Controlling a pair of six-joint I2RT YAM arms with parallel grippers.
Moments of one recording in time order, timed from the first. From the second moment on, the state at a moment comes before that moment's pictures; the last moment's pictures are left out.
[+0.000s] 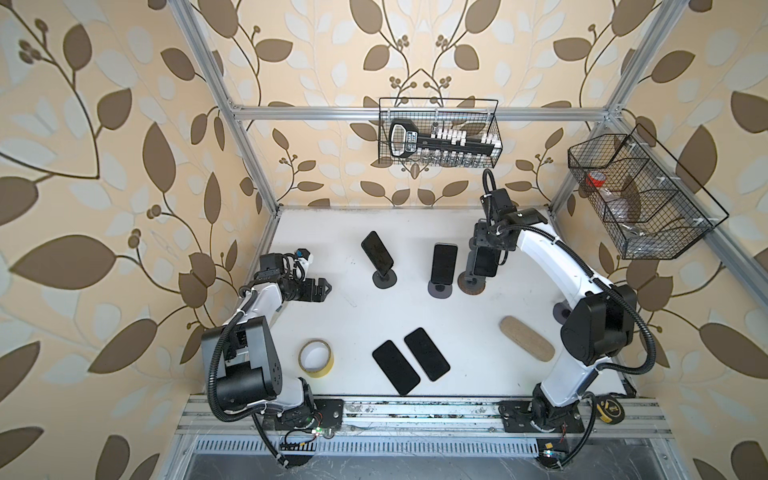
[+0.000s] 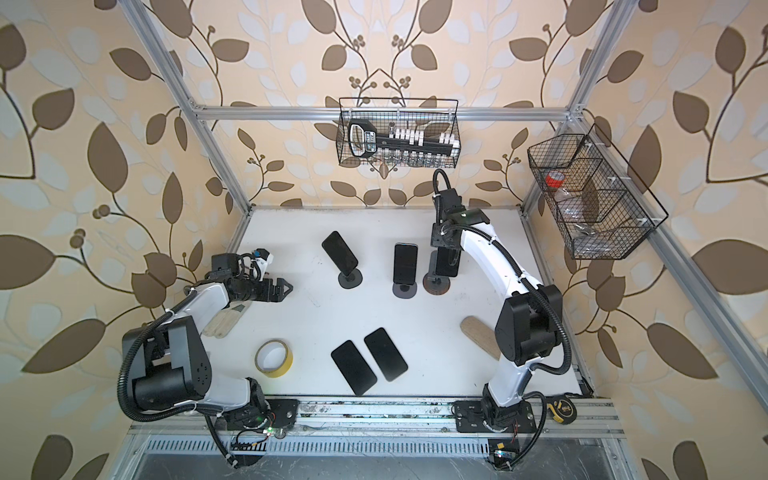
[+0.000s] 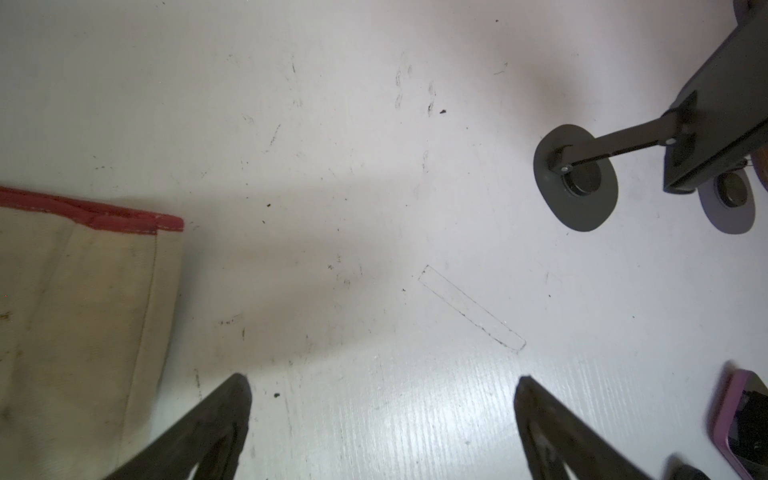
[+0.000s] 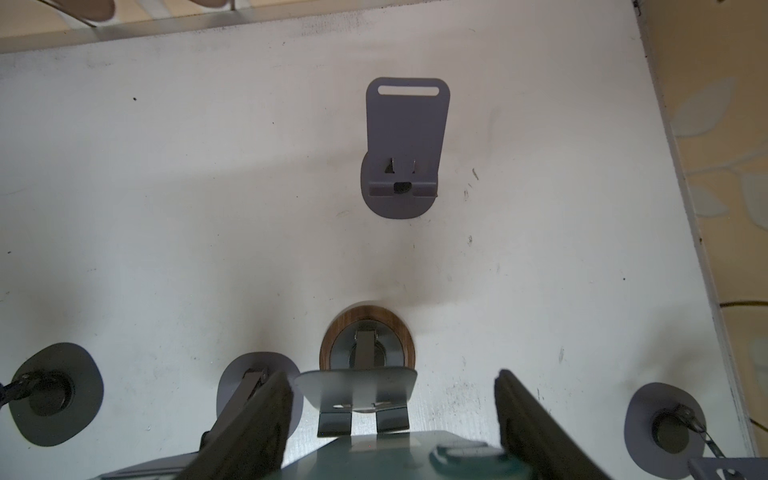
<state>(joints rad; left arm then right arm) 0.31 1.43 0.81 -0.43 0.49 0.29 0.28 1.75 1.66 -0.94 0.31 0.42</state>
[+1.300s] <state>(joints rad) 0.31 1.43 0.81 -0.43 0.49 0.29 0.69 1.48 1.35 -1.08 0.23 0.32</state>
